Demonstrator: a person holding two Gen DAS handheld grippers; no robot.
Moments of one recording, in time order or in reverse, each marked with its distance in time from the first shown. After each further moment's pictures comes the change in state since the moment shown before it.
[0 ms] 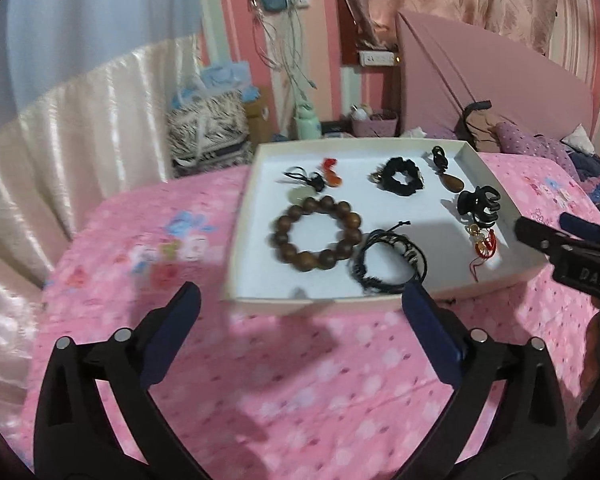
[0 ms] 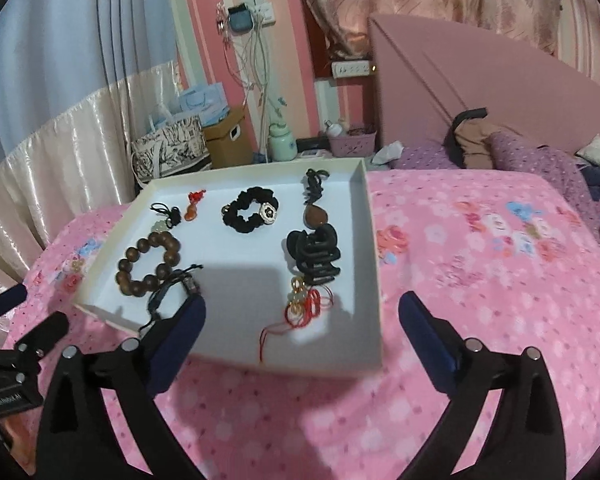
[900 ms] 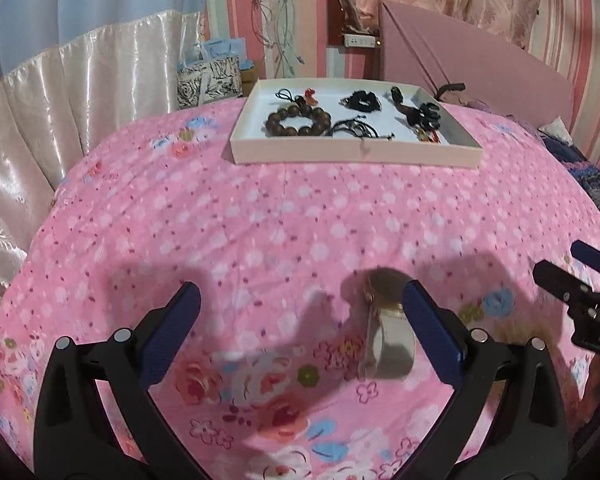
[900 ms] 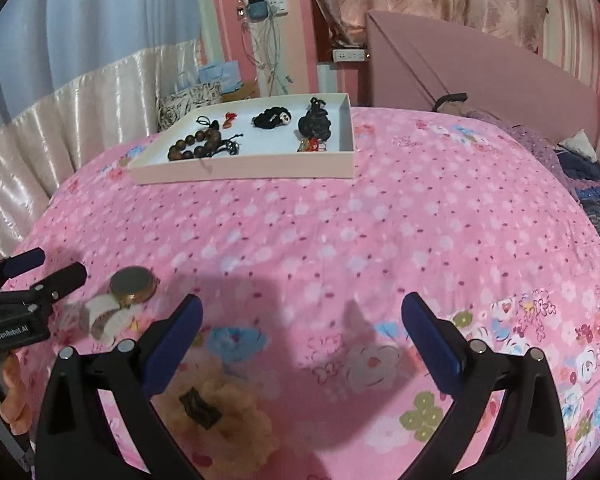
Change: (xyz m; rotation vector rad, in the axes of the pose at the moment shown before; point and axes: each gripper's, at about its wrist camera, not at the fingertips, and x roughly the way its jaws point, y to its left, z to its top) left arm -0.076 -0.002 -0.139 -0.029 0.050 -0.088; right arm -0.119 0.001 -0.154 -0.051 0.033 -0.019
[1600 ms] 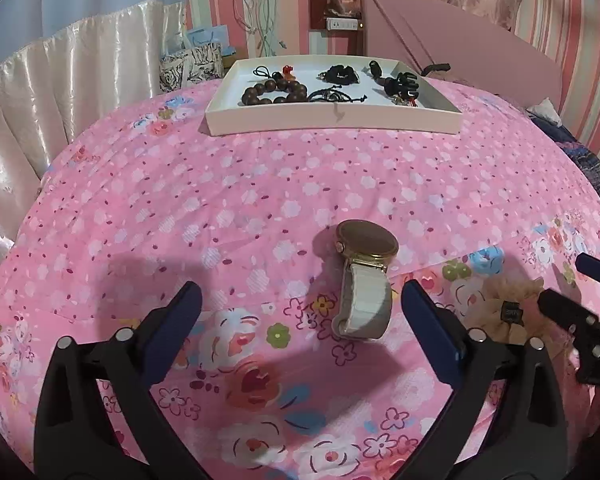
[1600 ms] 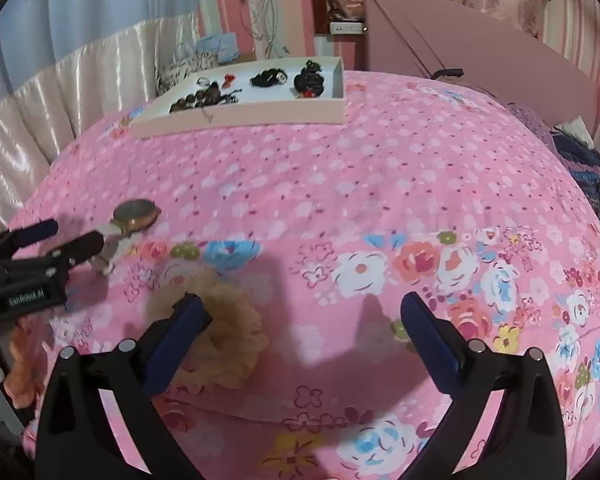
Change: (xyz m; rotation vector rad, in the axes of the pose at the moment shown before) left arm 0.005 -0.015 -0.021 0.034 0.048 -0.036; right arm -0.014 -0.001 -0.042 -0.018 0.108 -0.024
